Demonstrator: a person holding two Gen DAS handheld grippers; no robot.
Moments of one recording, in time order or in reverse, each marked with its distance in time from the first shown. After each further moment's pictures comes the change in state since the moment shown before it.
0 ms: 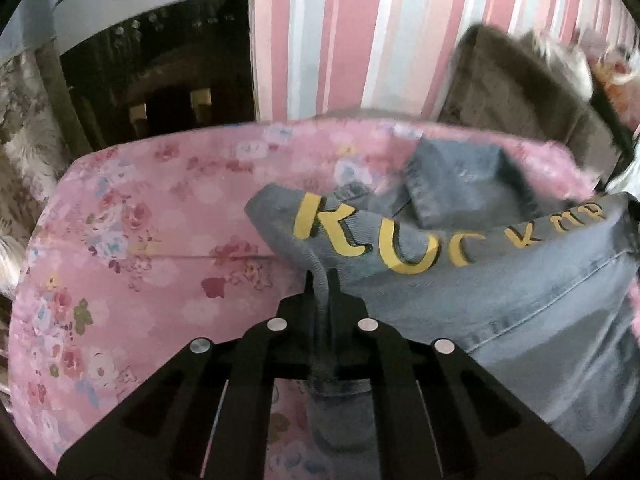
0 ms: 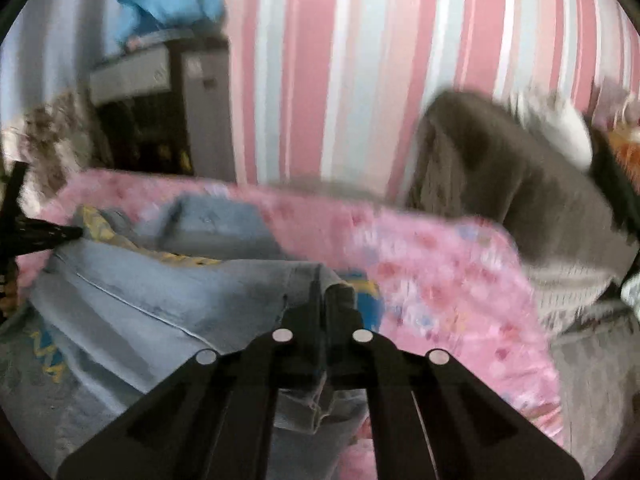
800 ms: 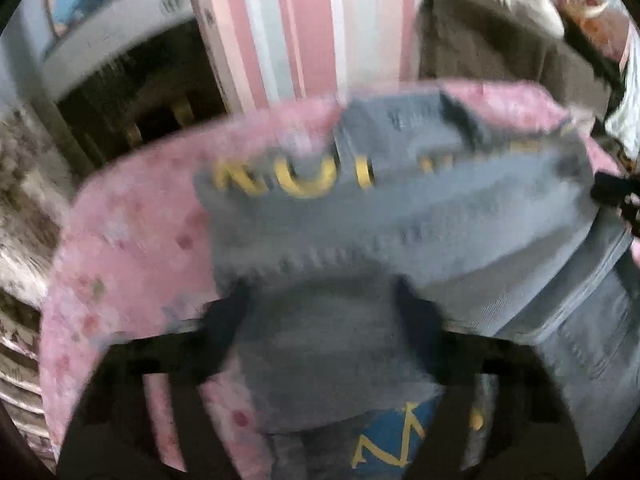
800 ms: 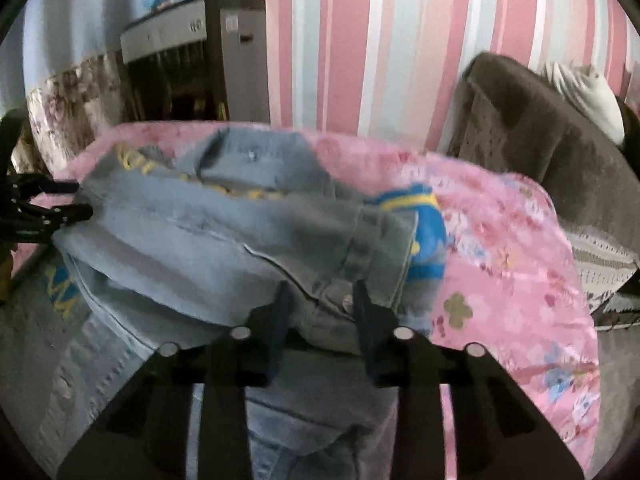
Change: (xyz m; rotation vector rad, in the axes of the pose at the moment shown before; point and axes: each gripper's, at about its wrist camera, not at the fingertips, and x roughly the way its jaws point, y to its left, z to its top) left arm -0.038 -0.065 -0.045 0.143 0.065 0.052; right arm -0.016 0.024 -0.053 -0.063 0.075 0.114
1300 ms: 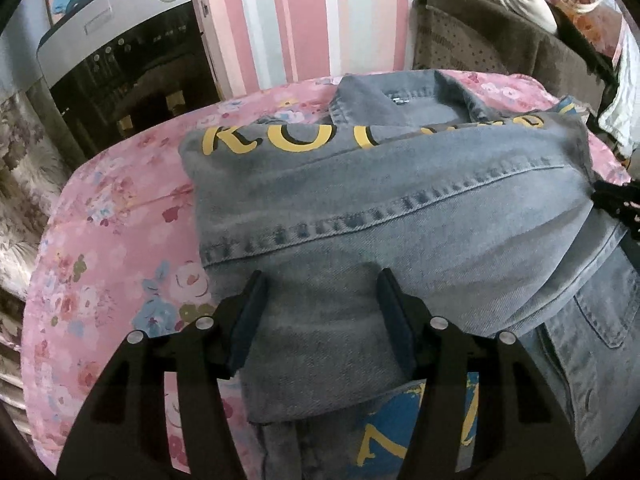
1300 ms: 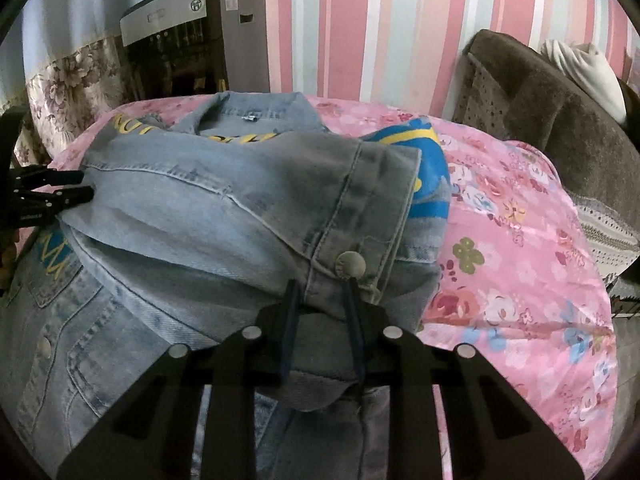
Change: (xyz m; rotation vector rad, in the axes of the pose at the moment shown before) left arm 0.005 0.002 -0.025 0.003 -0.065 -0.022; right arm 0.010 -0.003 -0.033 0.005 0.039 0.010
